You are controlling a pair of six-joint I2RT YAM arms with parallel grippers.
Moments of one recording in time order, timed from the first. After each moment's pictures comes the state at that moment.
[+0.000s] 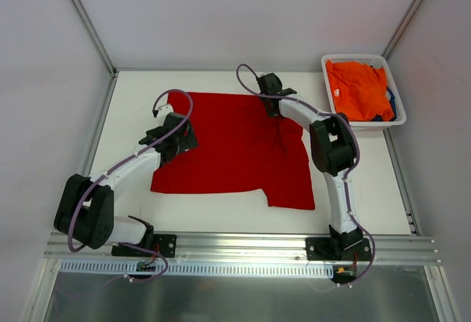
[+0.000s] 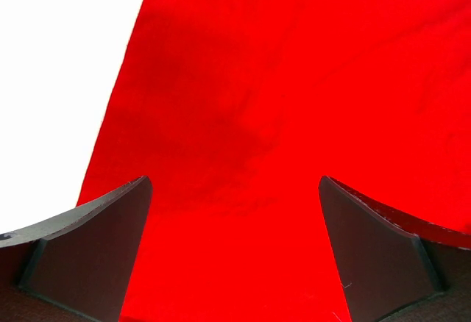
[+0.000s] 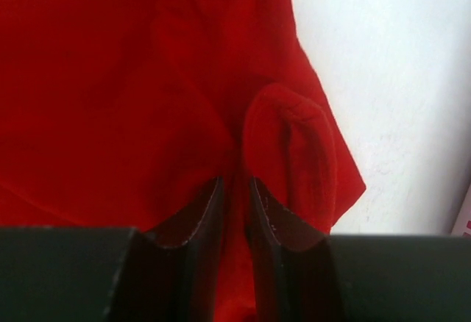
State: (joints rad) left arm -0.41 1.36 0.80 -0.33 -0.42 -0.62; right arm 0.47 2.25 1.79 -0.49 0.40 -0.05
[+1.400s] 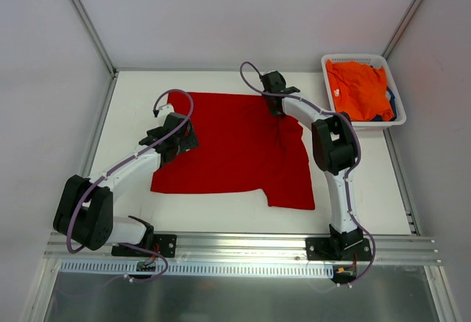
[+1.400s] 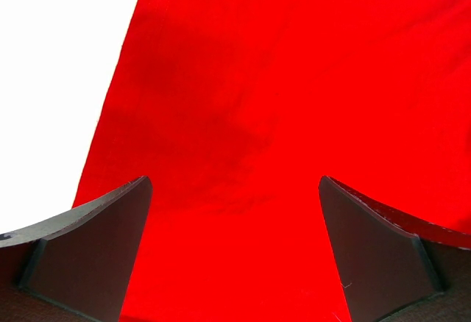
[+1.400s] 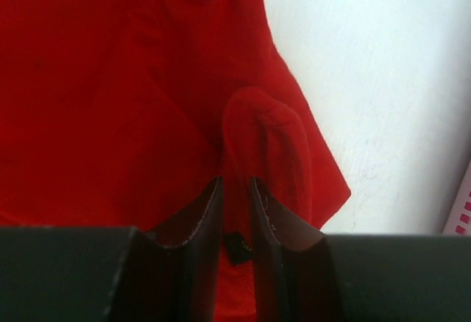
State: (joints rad) left arm -0.42 1.34 0.80 -0.33 -0.42 -0.62; right arm 0.44 2.25 1.80 -0.49 0.39 -0.06
